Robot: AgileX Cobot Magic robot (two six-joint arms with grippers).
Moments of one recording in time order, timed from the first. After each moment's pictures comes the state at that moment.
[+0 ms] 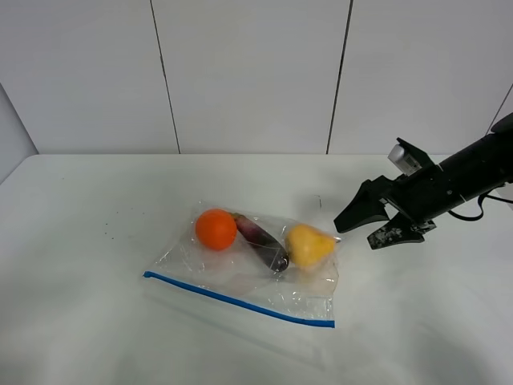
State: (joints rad) left arm 0.08 -0.01 -0.49 -0.01 1.07 0.01; right arm -0.04 1.72 -1.00 0.85 1.04 -0.67
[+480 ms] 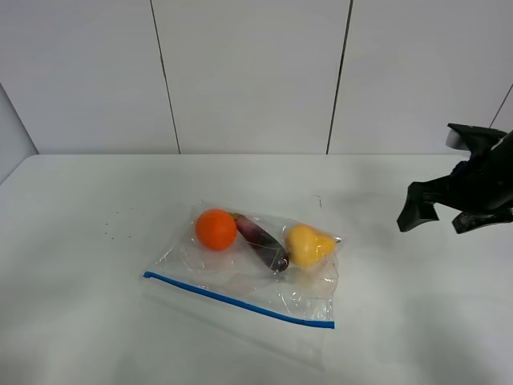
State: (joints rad) left arm 0.08 -0.01 -0.49 -0.01 1.07 0.01; right arm -0.04 1.52 -1.00 0.22 0.85 -0.18
